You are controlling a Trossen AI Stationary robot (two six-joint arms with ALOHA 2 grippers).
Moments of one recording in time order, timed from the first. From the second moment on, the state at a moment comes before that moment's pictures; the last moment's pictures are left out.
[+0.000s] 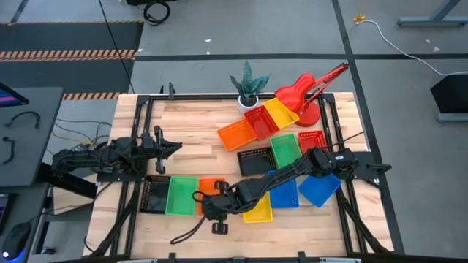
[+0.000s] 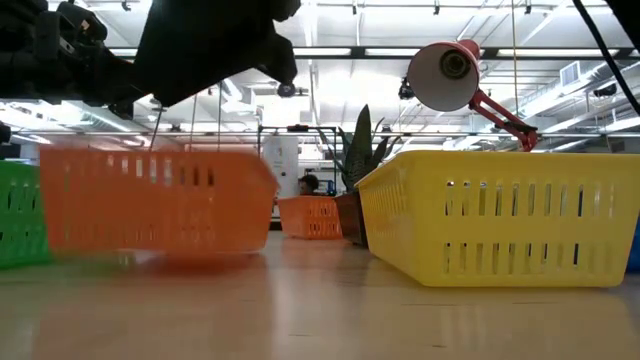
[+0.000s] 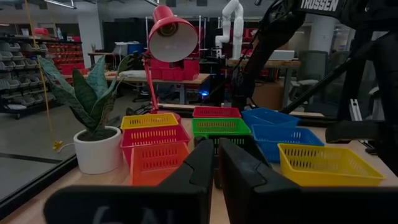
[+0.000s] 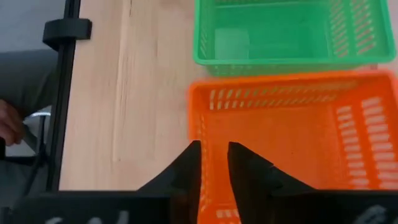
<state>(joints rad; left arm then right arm) 0.03 0.01 0.01 0.10 -0.16 -0.01 0.38 2.35 2.15 -0.77 0.13 0.39</state>
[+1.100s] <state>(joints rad) 0.03 0.02 0.01 0.09 -0.16 -0.01 0.34 2.27 1.87 -0.75 0.13 0.57</state>
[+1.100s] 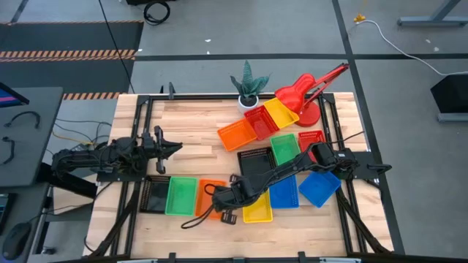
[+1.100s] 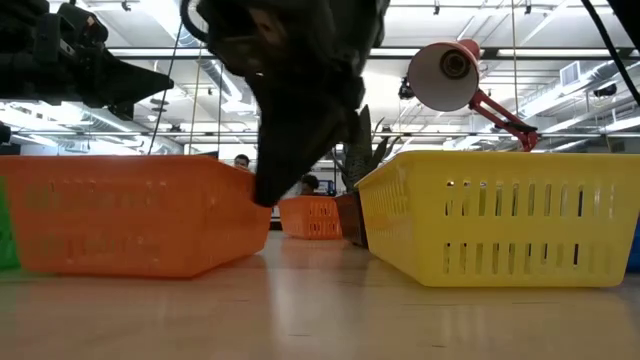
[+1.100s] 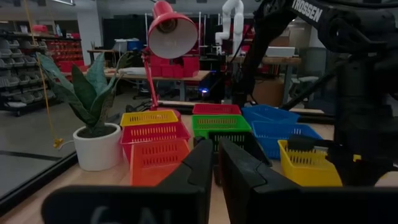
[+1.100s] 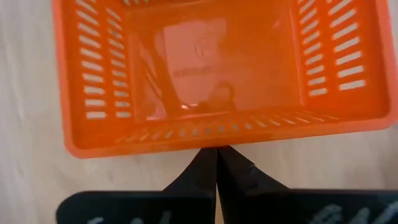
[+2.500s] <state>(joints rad) 0.03 0.02 0.01 0.10 -0.16 -0.01 0.74 2.01 1.69 -0.96 0.39 0.66</state>
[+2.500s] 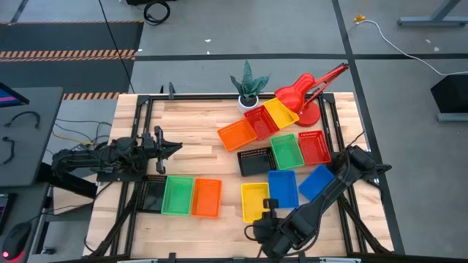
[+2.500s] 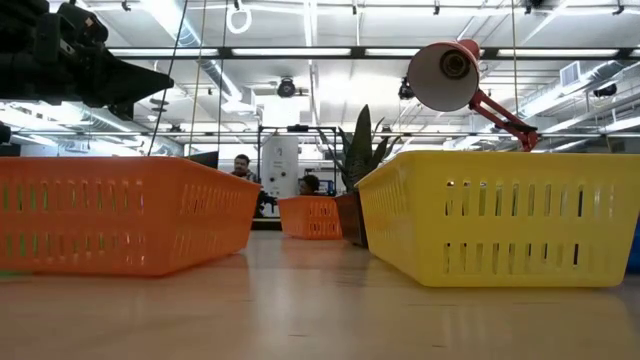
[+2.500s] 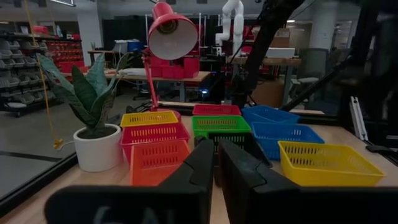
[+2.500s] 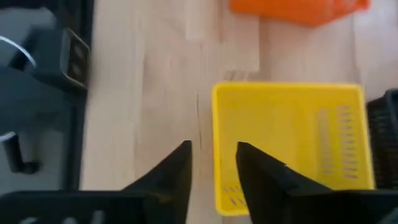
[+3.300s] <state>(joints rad) 0.03 0.02 0.01 0.10 -0.16 -0.01 0.66 2.01 1.42 -0.43 0.29 0.60</state>
